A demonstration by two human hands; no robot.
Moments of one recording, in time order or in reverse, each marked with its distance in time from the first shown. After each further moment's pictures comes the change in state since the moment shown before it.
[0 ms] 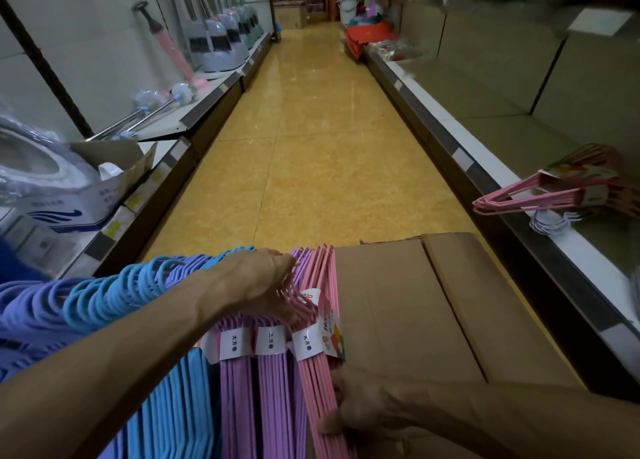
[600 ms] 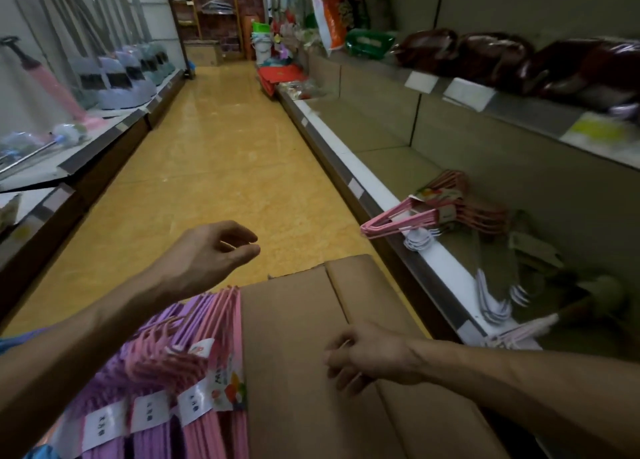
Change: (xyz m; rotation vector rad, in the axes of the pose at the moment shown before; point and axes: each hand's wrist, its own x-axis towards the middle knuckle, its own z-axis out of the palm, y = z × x) left_hand 0.045 0.074 -0.077 -0.741 0.414 0.105; right_hand -0.130 0.054 -0.116 0.376 0.360 0.046
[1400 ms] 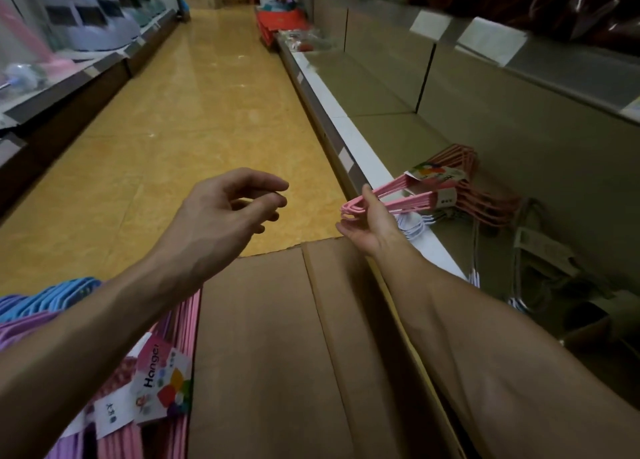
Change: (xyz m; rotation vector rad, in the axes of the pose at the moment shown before) left_hand 0.036 0.081 0.062 -0.475 0.178 -0.019; right_hand 0.131 -0.040 -0.157 1.282 0.430 -0.261
